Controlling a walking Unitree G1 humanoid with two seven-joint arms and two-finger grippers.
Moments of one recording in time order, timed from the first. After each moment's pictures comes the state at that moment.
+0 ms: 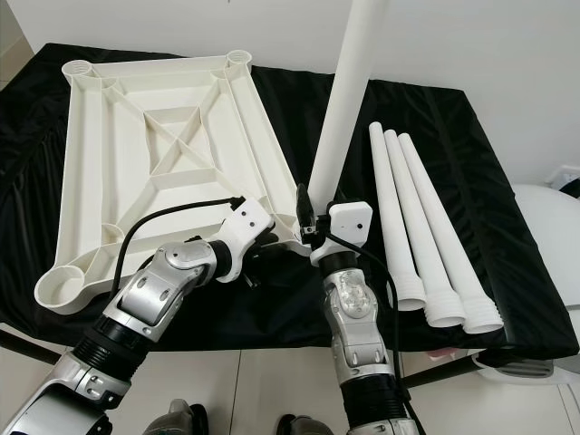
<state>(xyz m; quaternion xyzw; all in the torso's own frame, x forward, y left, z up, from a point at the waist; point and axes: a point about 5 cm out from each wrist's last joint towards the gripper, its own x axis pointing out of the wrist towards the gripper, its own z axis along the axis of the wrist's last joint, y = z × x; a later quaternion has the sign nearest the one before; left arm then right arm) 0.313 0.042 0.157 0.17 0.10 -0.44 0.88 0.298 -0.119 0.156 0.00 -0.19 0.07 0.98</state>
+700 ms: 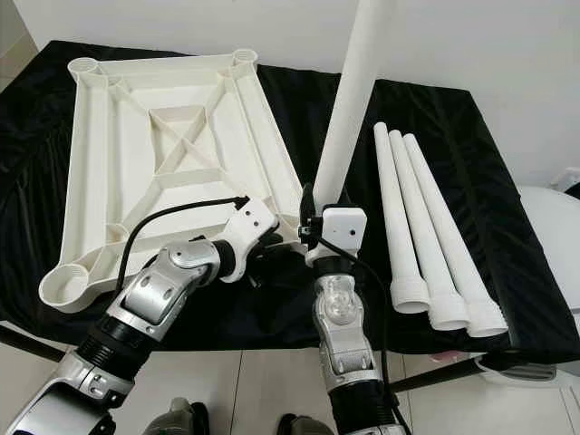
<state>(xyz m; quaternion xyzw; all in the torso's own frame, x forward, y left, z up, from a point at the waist) 0.313 0.038 0.159 0.16 0.10 -0.44 0.88 0.292 -0.112 0.154 -0.01 -0.20 -0.01 0.98</state>
